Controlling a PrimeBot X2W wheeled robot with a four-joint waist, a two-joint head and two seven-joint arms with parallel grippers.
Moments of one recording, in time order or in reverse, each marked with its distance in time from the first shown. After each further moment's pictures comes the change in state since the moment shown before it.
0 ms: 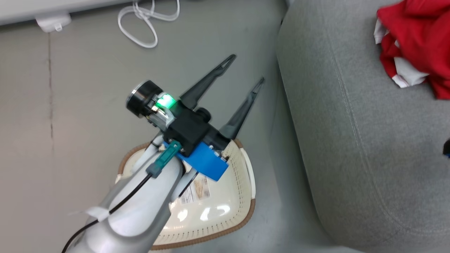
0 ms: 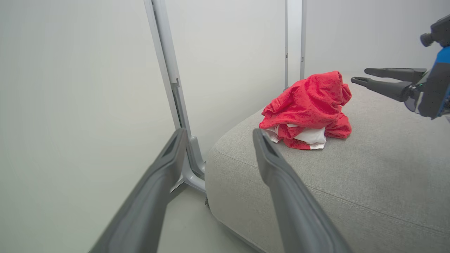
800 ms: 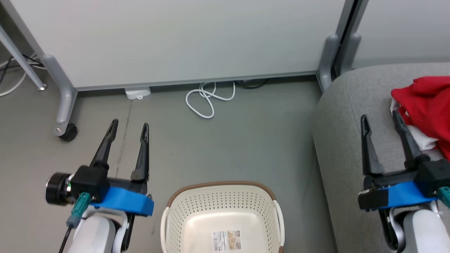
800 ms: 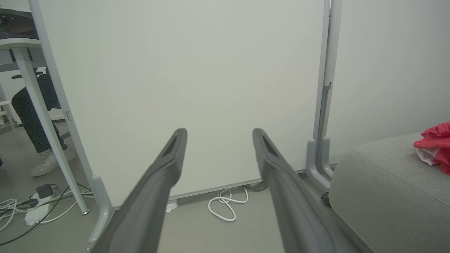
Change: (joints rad) left arm 0.424 0.028 0.438 -0.019 -0.005 0.069 0.000; right arm 0.271 0.114 0.362 -0.221 0.093 0.000 0.000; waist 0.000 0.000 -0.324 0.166
